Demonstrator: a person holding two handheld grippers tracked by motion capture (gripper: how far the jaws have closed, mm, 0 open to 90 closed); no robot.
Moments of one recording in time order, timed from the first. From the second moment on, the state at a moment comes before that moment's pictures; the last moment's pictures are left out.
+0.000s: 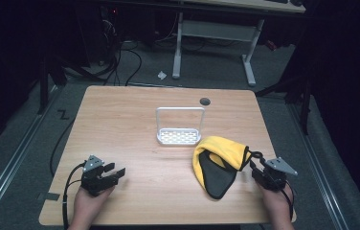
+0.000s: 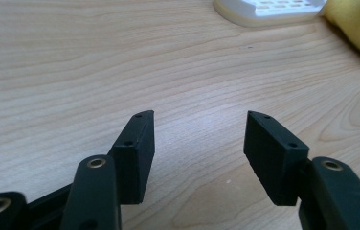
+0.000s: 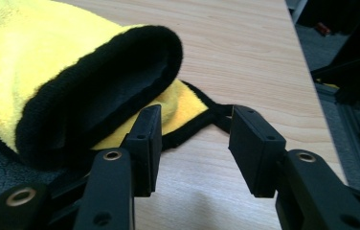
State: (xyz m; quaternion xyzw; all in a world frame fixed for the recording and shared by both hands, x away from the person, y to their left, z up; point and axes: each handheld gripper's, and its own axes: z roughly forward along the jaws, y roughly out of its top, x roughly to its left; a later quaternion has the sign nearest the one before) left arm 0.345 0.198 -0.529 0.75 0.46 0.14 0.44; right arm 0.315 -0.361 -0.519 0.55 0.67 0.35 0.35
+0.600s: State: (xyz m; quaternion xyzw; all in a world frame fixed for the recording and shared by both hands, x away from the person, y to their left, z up) left arm 0.341 0.201 -0.531 0.75 0.47 0.14 0.44; right arm 0.315 -0.357 -0.497 0.52 0.68 0.37 0.36
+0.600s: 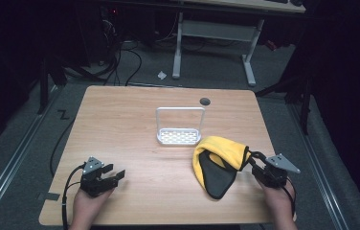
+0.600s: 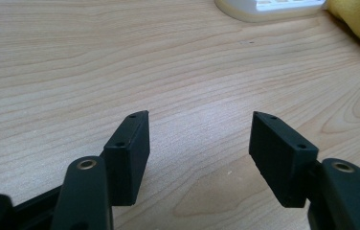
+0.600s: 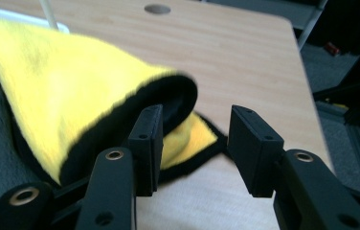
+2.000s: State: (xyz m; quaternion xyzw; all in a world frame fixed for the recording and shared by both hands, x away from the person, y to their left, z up) left arm 0.336 0.189 -0.529 0.76 0.45 0.13 0.46; right arm 0.361 -0.316 -0.521 0.49 0.77 0.33 0.25
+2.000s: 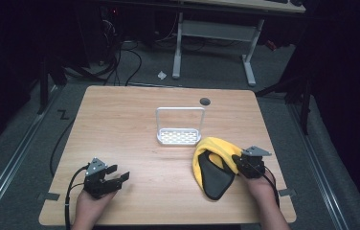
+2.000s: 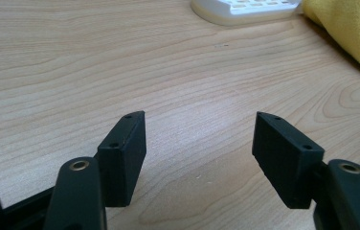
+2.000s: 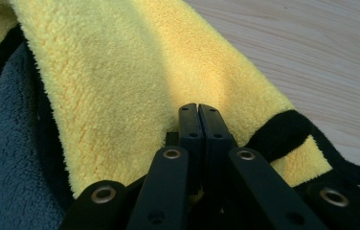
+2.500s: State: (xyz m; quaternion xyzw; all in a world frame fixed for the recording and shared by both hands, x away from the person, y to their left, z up) left arm 0.334 0.175 -0.525 0.77 0.43 0.12 0.46; right arm 0.348 -0.255 -0.521 0.41 0.82 0.34 0.23
